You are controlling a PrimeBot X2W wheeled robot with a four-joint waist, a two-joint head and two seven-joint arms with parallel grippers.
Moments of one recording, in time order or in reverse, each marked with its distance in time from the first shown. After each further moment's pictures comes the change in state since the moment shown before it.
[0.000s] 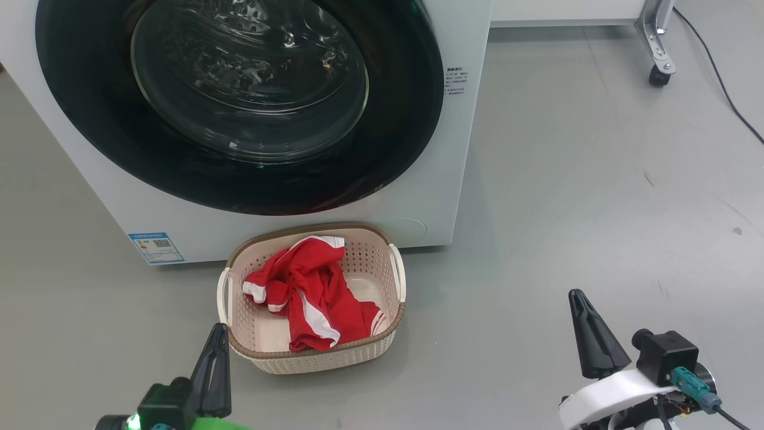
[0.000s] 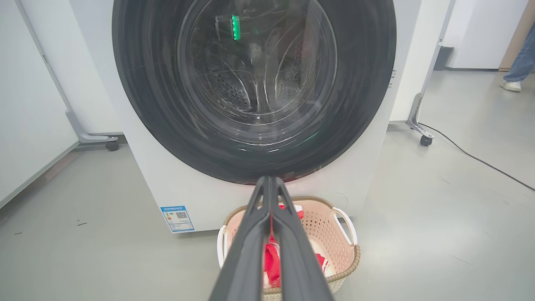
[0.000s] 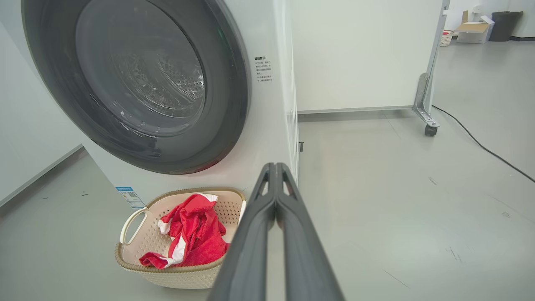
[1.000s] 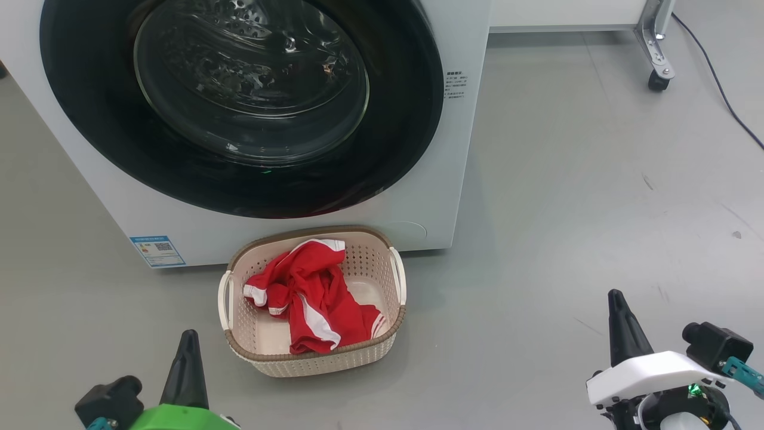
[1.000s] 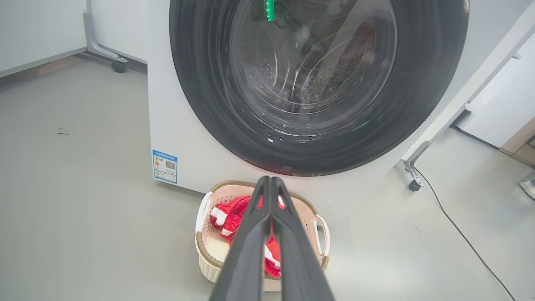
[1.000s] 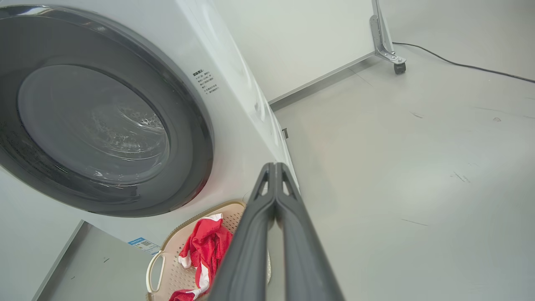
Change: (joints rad) left arm 0.003 -0.005 0.048 -0.009 -0.372 -0.052 0.061; right arm -0.003 0.014 -0.080 -0.002 0.337 0.032 0.072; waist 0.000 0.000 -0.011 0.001
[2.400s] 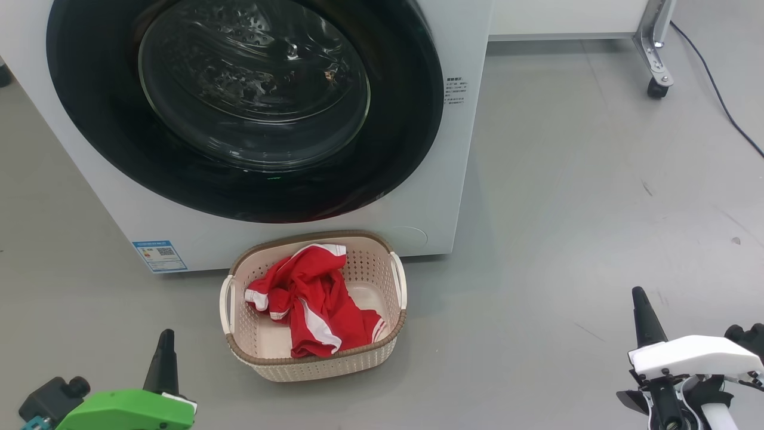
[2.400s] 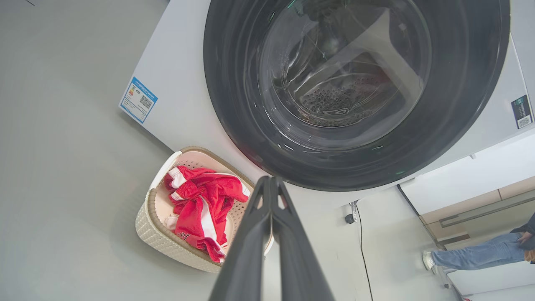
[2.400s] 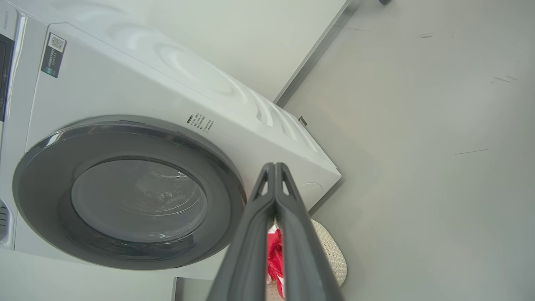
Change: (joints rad) left arm -0.051 0.022 0.084 0.059 -0.499 -0.073 0.110; right arm -0.044 0.014 -0.121 0.045 0.451 0.056 0.106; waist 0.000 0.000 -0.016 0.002
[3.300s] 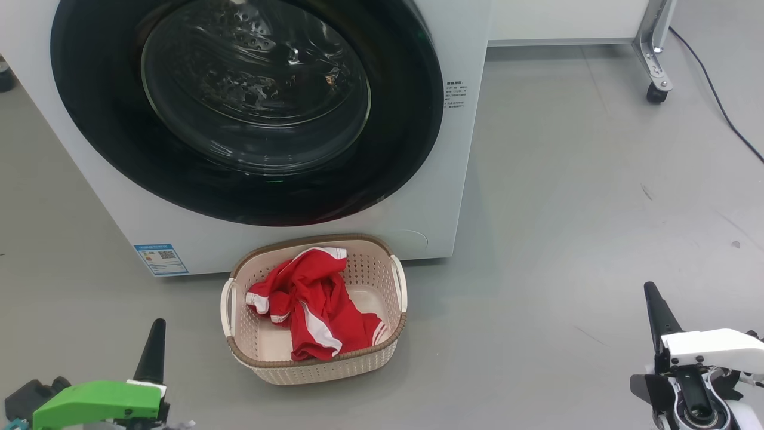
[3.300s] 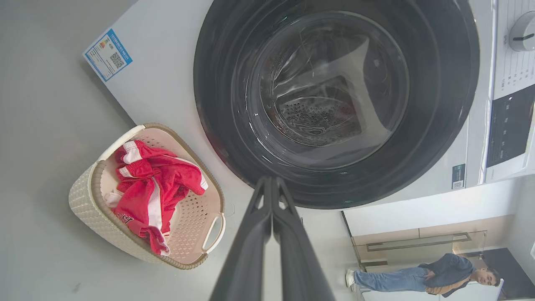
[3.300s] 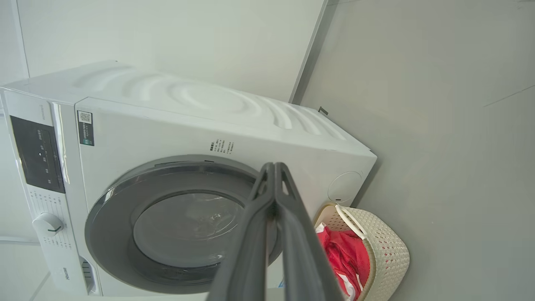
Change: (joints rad) left arm -0.043 0.006 0.044 0.044 -0.303 -0.061 0.063; right arm -0.030 0.008 -0.072 0.035 0.276 0.037 0.069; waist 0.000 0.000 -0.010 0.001
